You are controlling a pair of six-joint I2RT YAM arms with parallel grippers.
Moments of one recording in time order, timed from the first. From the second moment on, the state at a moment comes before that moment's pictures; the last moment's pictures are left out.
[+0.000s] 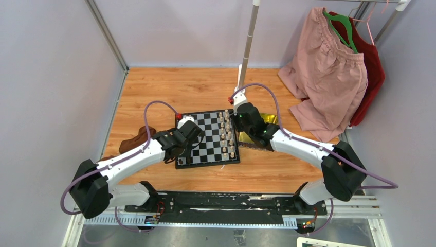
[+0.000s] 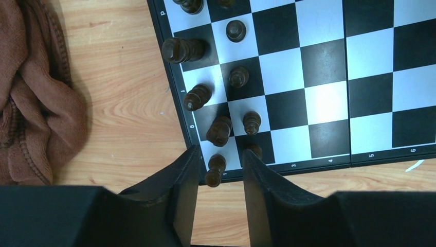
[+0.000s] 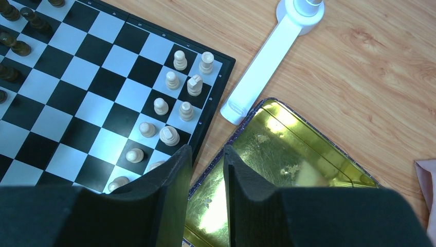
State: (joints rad) left arm -0.77 1.20 0.78 -0.73 -0.44 -0.56; right arm 0.78 1.44 0.91 0.02 0.32 0.01
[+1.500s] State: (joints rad) left arm -0.70 1.25 0.73 -0.62 -0.40 -0.56; right arm 0.78 1.45 0.91 0.02 0.32 0.01
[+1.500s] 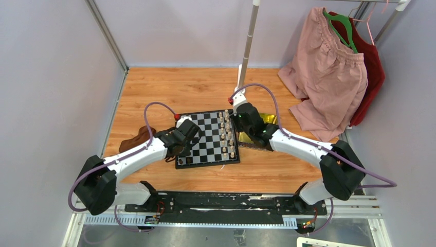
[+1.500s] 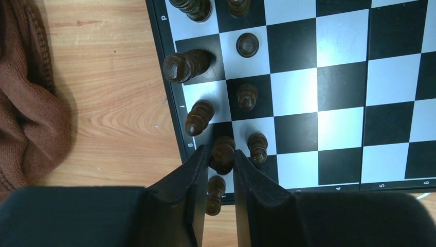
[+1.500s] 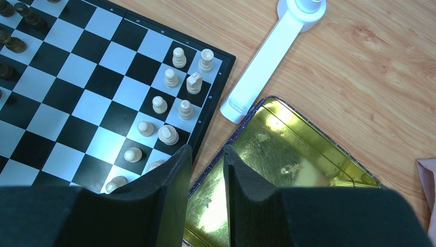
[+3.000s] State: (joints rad) left arm -0.67 1.22 0.71 -0.63 -0.41 -0.55; right arm 0.78 1.49 0.93 0.02 0.31 0.01
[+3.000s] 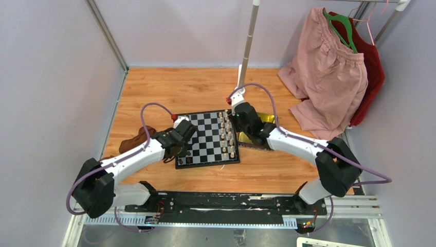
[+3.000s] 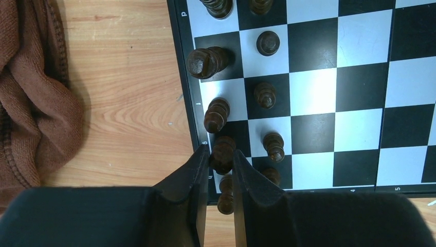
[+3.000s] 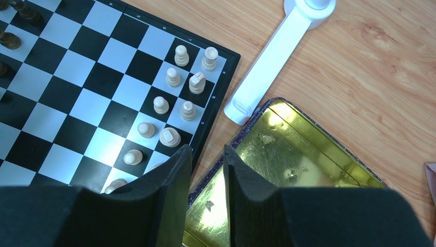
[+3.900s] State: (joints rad) left arm -0.67 1.15 0.76 -0.72 -0.45 -0.53; right arm 0.78 1.50 0.95 0.01 0.30 0.01
